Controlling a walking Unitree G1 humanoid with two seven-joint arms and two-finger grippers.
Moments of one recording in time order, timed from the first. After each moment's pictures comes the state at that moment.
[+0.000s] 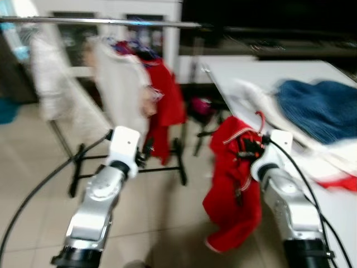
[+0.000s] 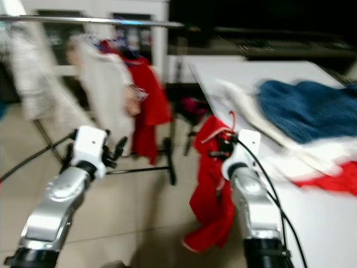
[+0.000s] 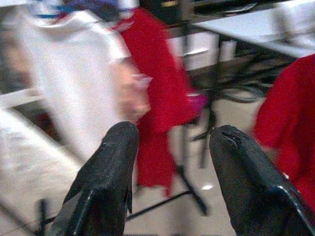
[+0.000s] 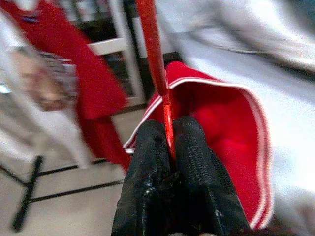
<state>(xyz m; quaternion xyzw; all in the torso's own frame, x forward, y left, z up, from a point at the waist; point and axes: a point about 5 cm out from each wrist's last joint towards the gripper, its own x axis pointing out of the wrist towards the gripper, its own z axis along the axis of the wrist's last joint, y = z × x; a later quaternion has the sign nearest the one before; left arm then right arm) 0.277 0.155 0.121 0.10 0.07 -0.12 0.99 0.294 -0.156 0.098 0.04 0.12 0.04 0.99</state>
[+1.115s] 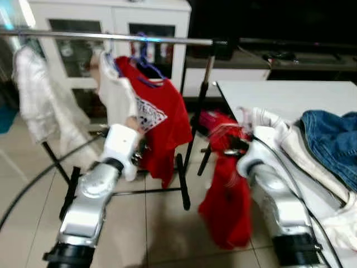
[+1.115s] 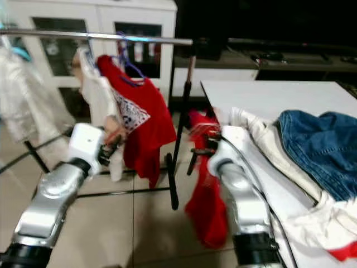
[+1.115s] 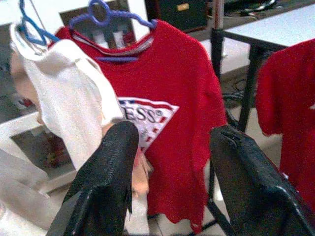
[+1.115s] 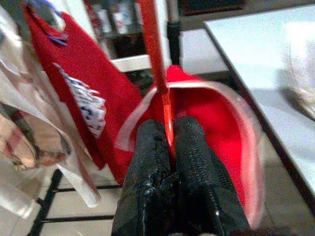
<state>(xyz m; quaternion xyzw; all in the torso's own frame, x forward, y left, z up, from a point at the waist) 0.283 0.155 0.125 0.13 0.06 -0.13 0.98 0.299 -0.139 0.102 0.02 0.11 0.09 0.99</state>
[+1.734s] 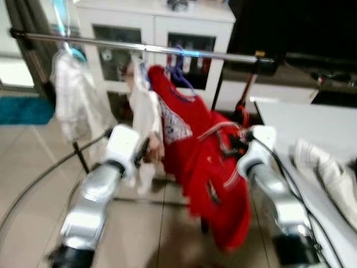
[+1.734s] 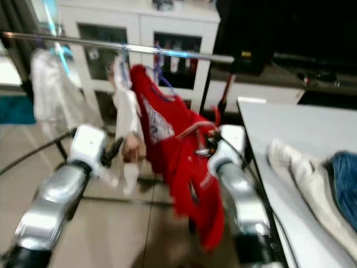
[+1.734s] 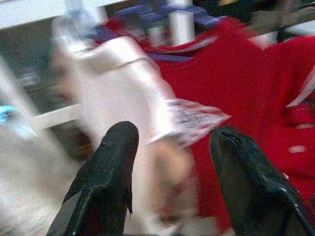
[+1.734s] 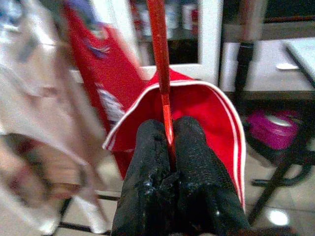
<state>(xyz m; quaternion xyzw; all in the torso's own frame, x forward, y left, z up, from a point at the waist) 0.279 0.138 0.120 0.13 0.06 -0.17 0.98 0.296 -0.154 0.094 0.00 0.12 0.06 0.99</state>
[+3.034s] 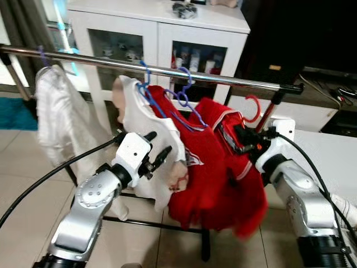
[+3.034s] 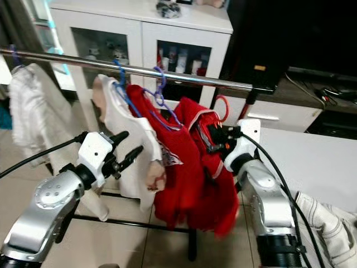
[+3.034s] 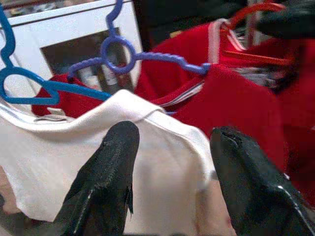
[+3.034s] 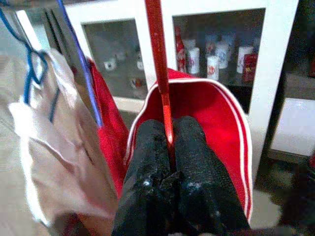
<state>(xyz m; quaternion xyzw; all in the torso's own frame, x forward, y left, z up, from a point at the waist) 0.256 0.134 0.139 0.14 0.01 -0.33 0.93 0.296 -0.170 0.132 0.02 0.03 0.18 0.98</state>
